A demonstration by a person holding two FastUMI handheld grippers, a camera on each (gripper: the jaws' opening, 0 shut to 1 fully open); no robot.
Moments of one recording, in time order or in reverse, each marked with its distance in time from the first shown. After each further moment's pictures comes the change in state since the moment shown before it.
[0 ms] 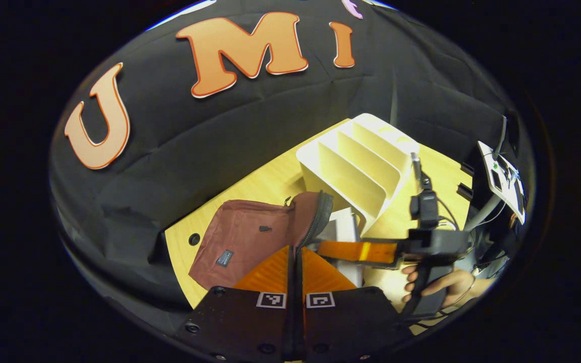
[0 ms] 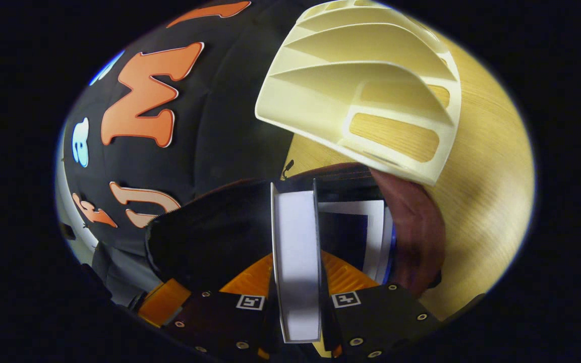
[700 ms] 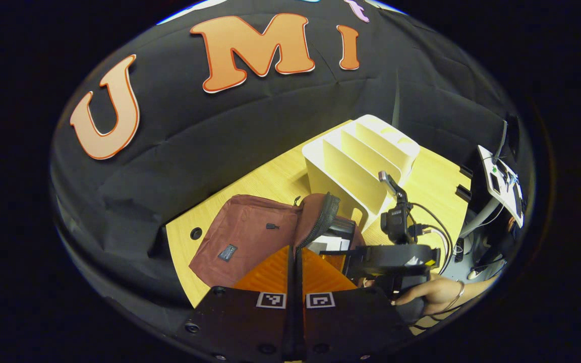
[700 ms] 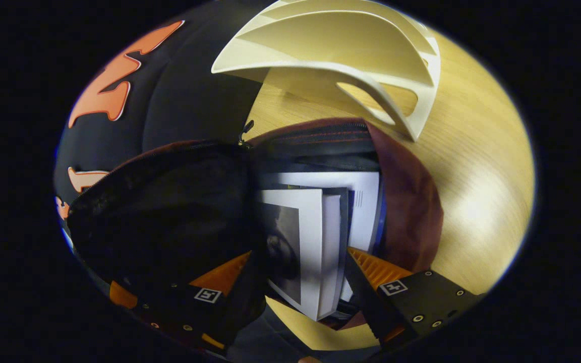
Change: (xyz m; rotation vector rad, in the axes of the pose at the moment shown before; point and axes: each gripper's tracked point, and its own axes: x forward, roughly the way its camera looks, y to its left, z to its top) left arm -0.009 0.015 -0.020 -0.055 0.010 0.000; right arm 0.010 -0.046 -0.033 -0.054 0.125 -0.280
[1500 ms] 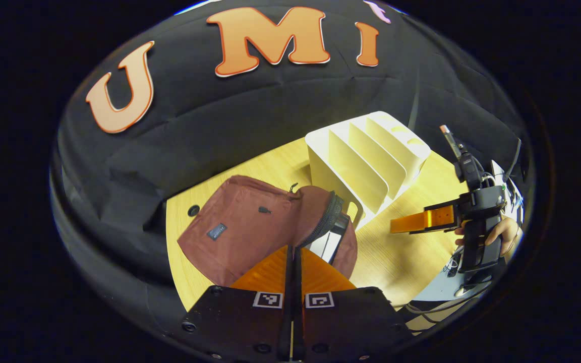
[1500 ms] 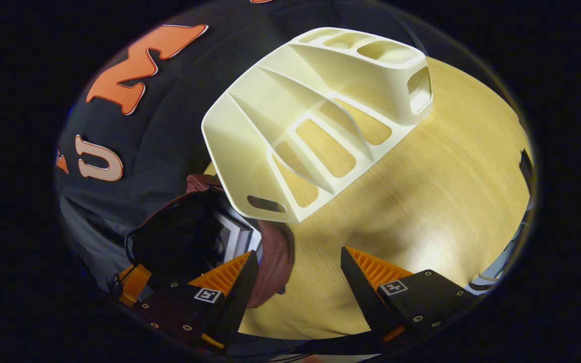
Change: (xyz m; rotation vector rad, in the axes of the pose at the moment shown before) left arm -0.001 -0.041 -0.027 -0.157 0.072 0.083; right arm -0.140 -0.126 0.112 -0.307 0.017 -0.170
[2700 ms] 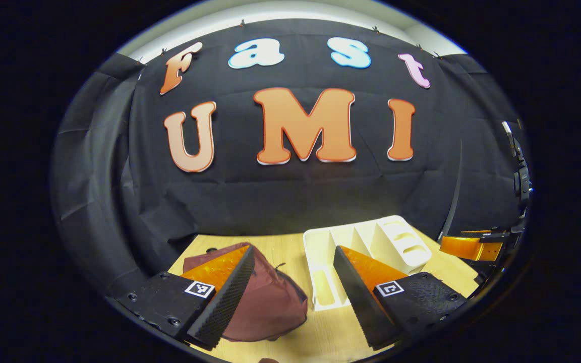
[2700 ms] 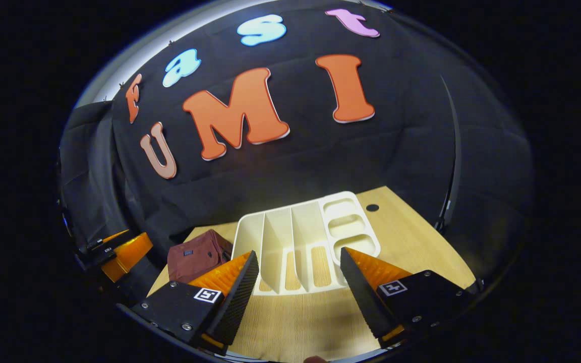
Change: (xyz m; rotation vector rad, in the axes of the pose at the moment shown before) left arm -0.093 -0.120 0.127 -0.262 -0.573 0.324; right arm -0.212 -0.008 0.172 -0.544 -0.692 0.118
